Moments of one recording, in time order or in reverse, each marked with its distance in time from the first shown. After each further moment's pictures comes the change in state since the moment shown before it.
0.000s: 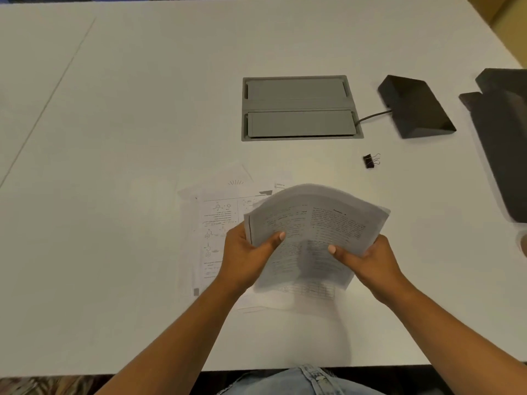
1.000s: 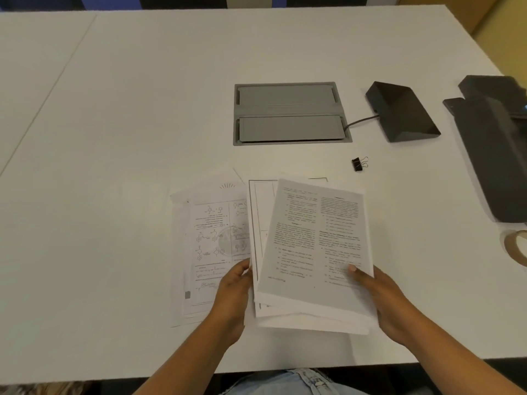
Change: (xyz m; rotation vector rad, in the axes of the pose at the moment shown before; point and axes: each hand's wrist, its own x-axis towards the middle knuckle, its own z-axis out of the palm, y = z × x) left_hand -0.045 -0.048 0.004 -0.209 0.053 -0.568; right_hand -0.041 0.036 -0.036 0.255 -0.001 0.404
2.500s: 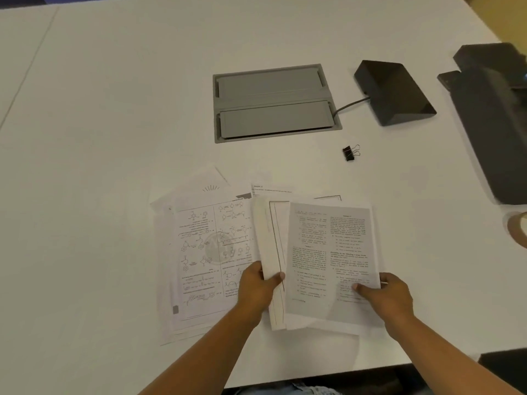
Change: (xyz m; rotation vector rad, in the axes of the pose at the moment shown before) left_hand 0.069 -0.025 0.057 0.403 0.052 0.036; right_hand 0.059 0.058 -0.050 -0.419 0.562 0.102
